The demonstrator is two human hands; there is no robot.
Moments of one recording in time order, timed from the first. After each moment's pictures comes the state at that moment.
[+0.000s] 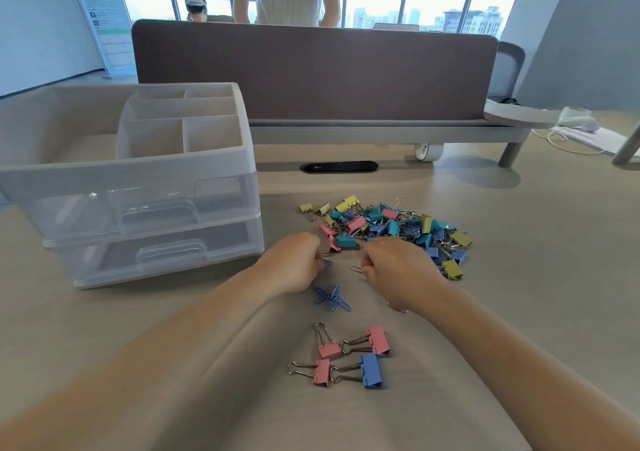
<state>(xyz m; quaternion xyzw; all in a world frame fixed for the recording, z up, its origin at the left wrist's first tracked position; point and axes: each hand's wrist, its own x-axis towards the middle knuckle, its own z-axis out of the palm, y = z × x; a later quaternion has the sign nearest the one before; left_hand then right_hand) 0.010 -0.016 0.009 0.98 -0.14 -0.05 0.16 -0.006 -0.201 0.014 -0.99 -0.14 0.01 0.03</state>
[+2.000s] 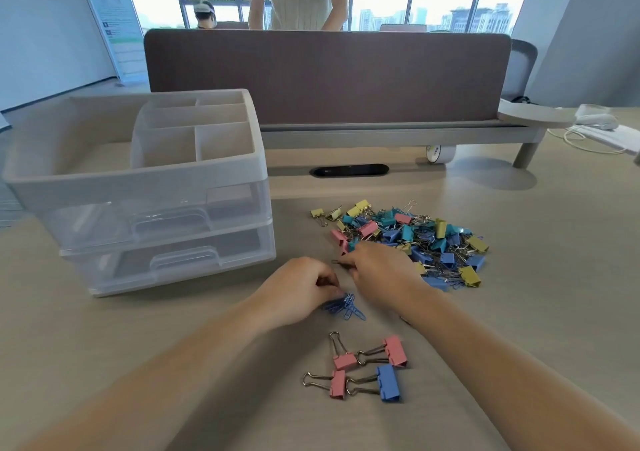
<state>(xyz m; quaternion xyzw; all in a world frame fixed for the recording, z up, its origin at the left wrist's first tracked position) -0.009 0.001 -0.008 0.94 -0.19 -0.05 0.29 0.015 -0.168 -0.002 -0.98 -0.20 0.00 0.02</state>
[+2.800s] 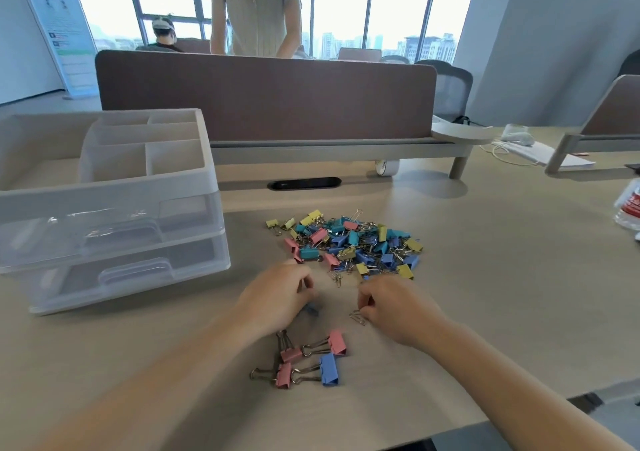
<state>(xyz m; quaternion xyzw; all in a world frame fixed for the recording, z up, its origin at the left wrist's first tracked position) -0.023 -0.039 -0.009 0.95 -0.23 0.05 0.22 -0.056 -0.254 0.009 -0.99 -0.11 0.04 0.06</state>
